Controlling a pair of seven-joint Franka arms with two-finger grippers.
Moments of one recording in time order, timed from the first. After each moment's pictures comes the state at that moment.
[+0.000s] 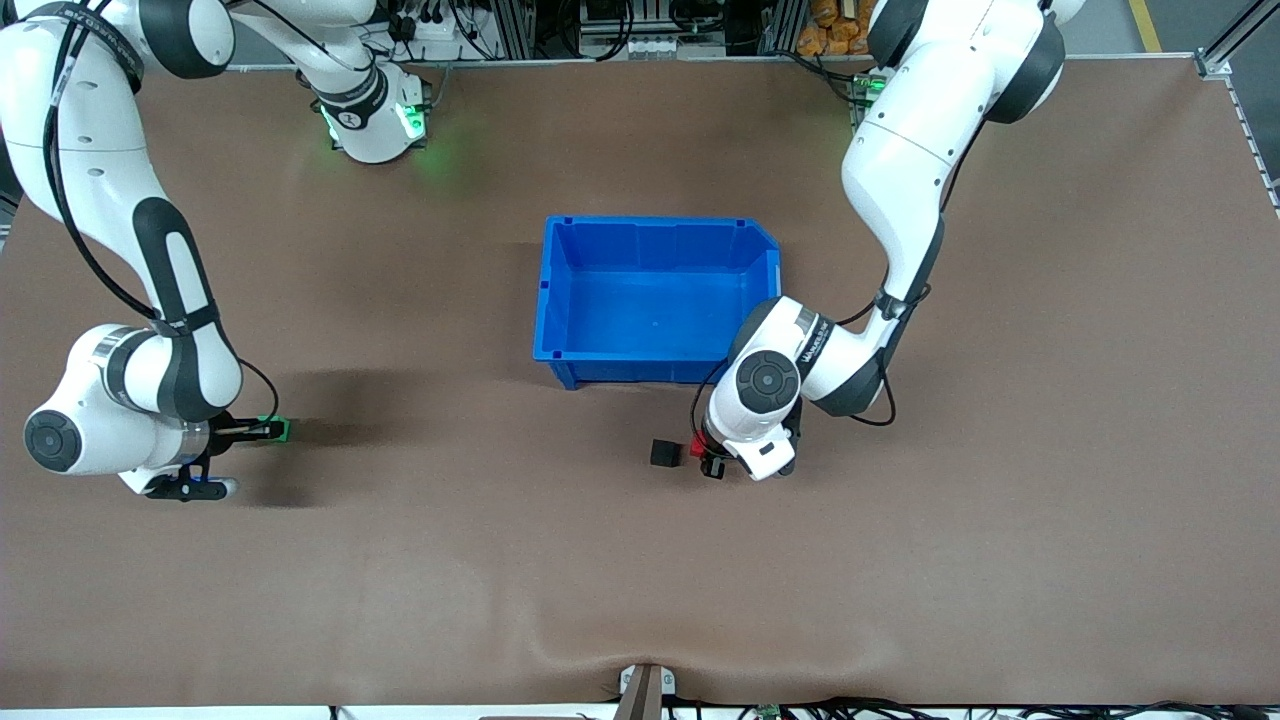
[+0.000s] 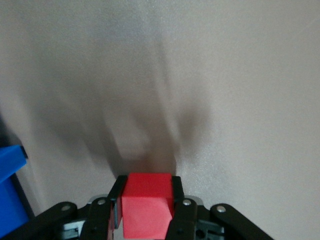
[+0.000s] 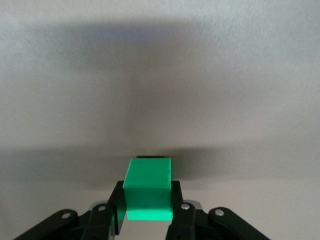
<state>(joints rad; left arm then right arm) -0.49 0.93 -0.11 -1.29 0.00 2.26 -1.91 -0.10 0.71 -0.08 -1.59 0.08 2.03 -0.19</state>
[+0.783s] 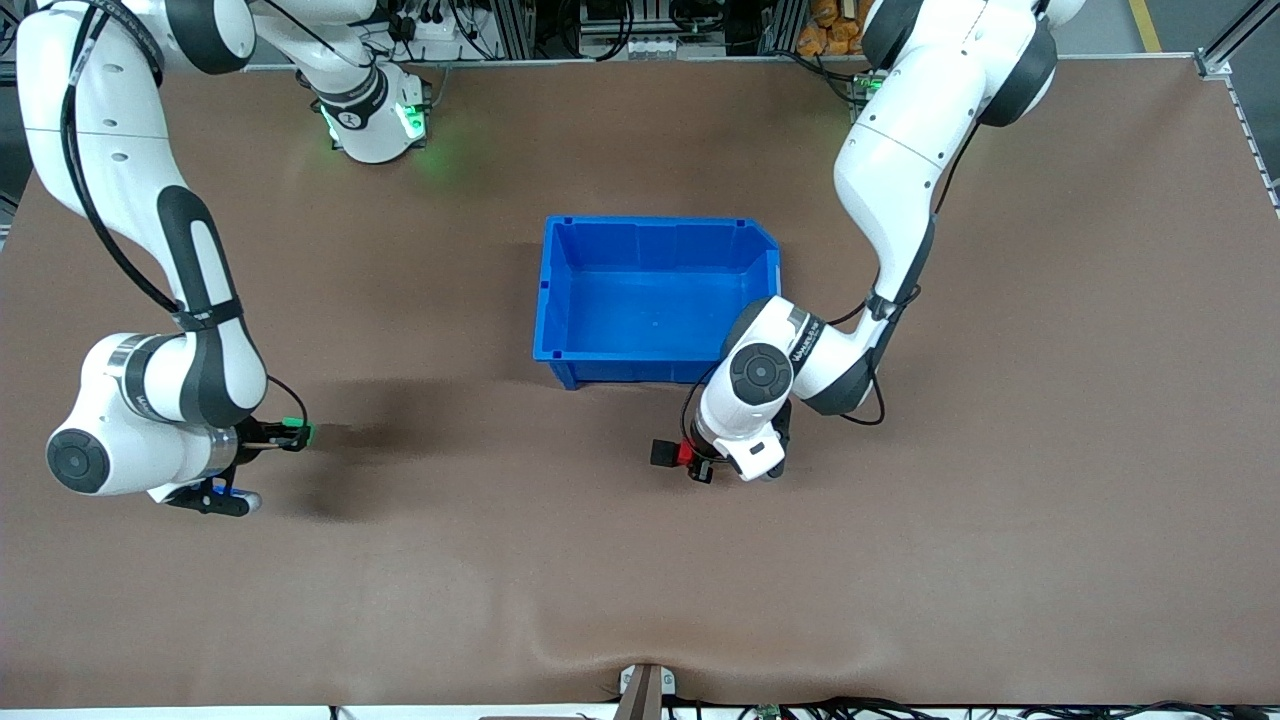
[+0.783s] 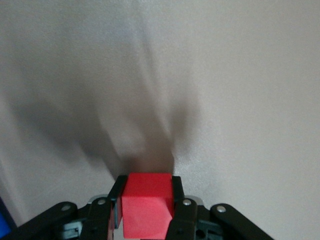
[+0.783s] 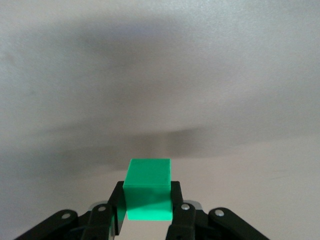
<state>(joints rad) -0.51 0.95 -0.11 -1.28 0.00 2.34 -1.91 -0.01 0.71 -0.06 -1.48 0.09 1.87 0.09</state>
